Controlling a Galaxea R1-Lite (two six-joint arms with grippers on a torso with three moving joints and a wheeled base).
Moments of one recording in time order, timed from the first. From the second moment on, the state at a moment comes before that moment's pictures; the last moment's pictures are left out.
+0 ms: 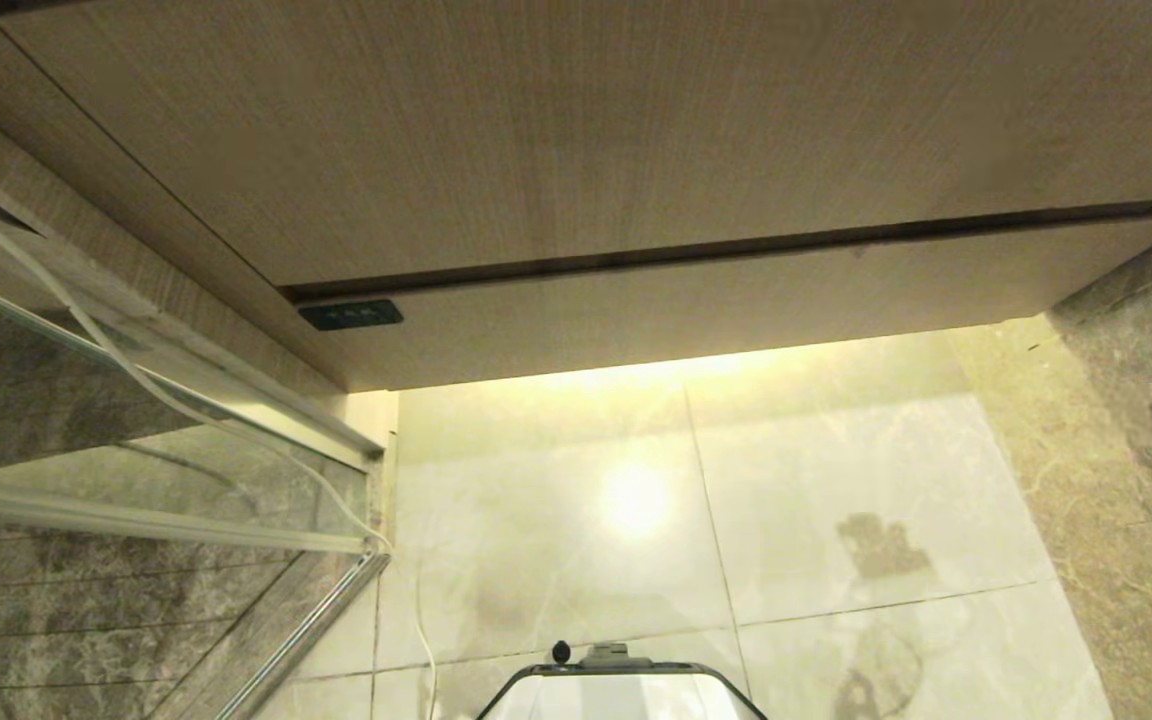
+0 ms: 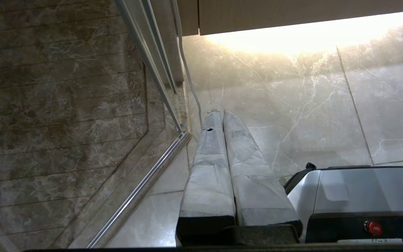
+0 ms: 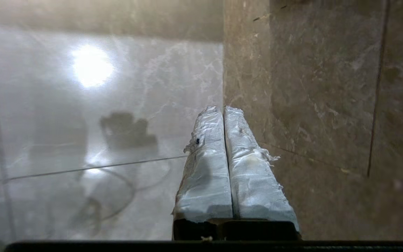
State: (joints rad) left arm 0.00 0.00 0.00 0.00 0.00 0.00; right arm -0.39 1.49 -0.61 -0.62 0.05 -0.45
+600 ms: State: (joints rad) left arm 0.00 0.00 0.00 0.00 0.00 0.00; right arm -0.27 0.81 -0.20 -0.44 0.06 -0.19
